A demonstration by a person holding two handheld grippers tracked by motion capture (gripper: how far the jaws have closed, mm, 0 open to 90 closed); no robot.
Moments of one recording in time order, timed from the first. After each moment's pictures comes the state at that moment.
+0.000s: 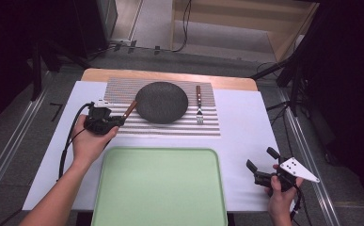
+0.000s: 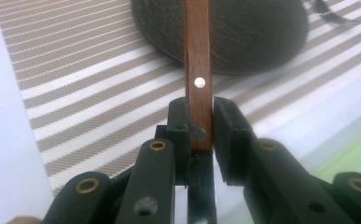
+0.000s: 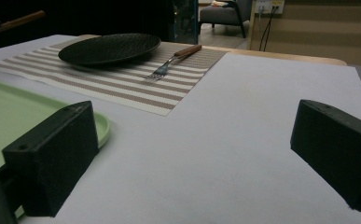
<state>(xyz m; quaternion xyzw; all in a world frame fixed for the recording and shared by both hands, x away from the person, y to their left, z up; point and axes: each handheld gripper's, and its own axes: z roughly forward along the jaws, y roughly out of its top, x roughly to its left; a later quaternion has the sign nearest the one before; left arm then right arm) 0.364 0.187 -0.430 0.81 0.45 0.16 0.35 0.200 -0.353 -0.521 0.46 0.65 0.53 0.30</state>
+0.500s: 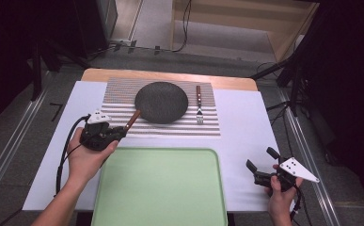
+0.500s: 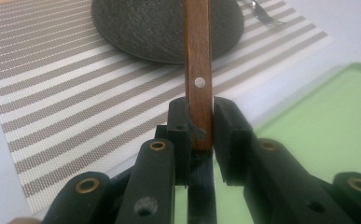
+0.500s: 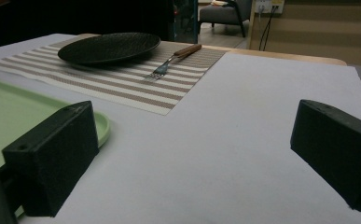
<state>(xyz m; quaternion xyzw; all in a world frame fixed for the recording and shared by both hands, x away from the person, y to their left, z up) 0.308 0.183 -0.416 0.81 0.42 0.14 0.39 0.200 -0.352 -0.521 0.46 0.65 0.53 0.30</state>
